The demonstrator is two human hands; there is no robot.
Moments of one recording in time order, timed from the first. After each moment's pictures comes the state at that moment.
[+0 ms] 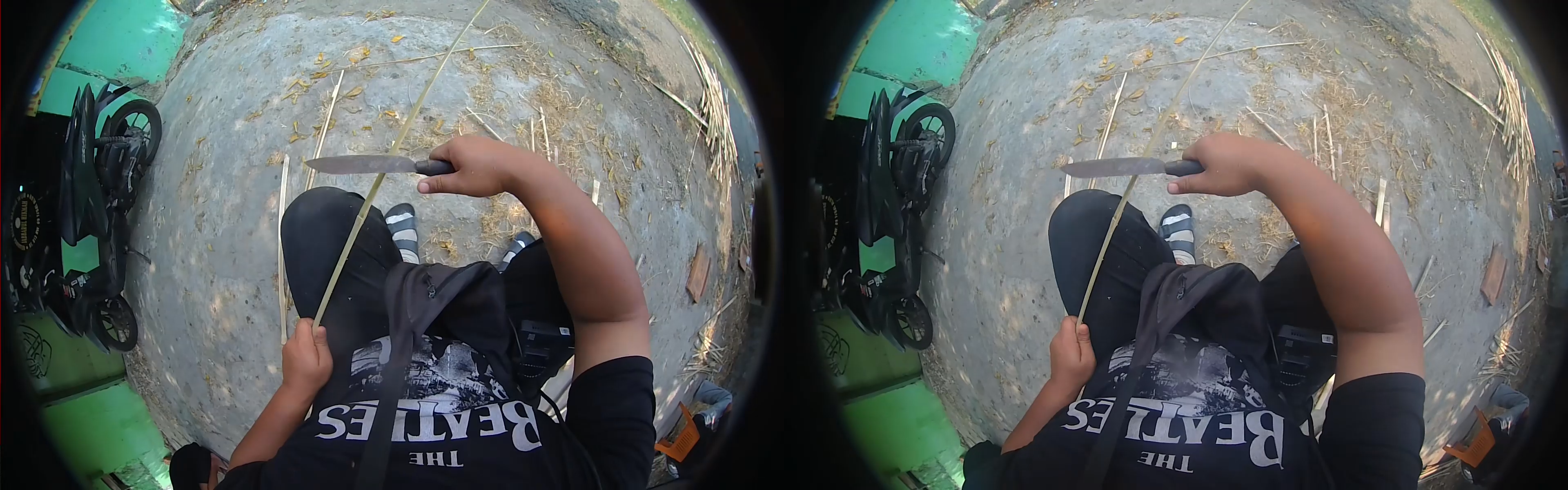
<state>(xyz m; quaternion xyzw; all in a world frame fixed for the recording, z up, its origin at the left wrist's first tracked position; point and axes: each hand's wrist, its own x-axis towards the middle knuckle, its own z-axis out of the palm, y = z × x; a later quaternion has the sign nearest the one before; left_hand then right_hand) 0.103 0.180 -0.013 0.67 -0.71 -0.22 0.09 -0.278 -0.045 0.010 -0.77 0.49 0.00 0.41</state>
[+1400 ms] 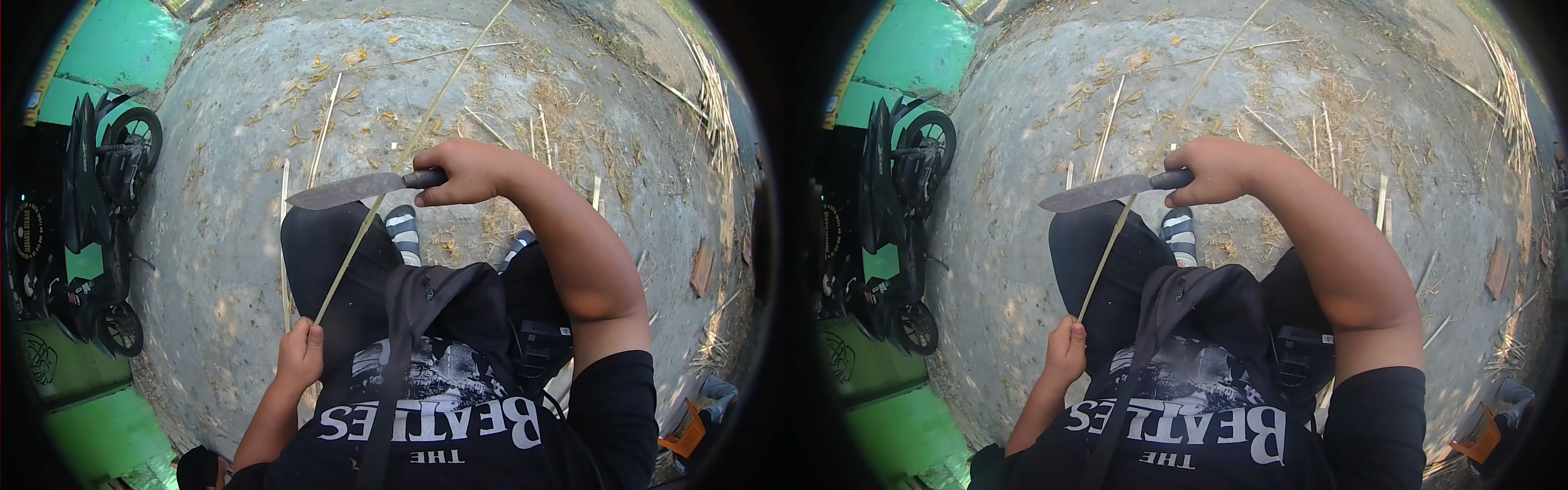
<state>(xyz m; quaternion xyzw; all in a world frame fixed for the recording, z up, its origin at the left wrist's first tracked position) 0.126 0.165 -0.015 0.64 -0.67 -0.35 0.13 -0.275 -0.043 0.002 -0.80 0.43 -0.09 0.41</state>
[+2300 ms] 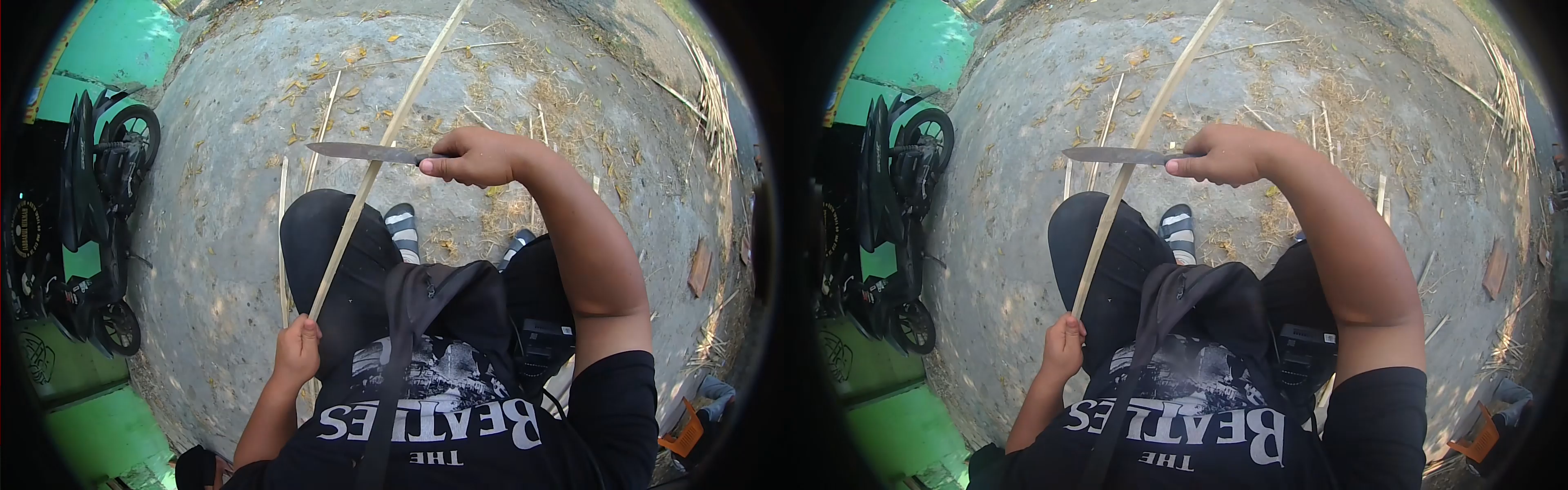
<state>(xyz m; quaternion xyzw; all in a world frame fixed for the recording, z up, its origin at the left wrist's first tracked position) 0.124 0.160 -0.017 0.64 -0.65 -0.37 0.16 -0.289 -0.049 0.016 -0.68 0.51 -0.02 0.53</state>
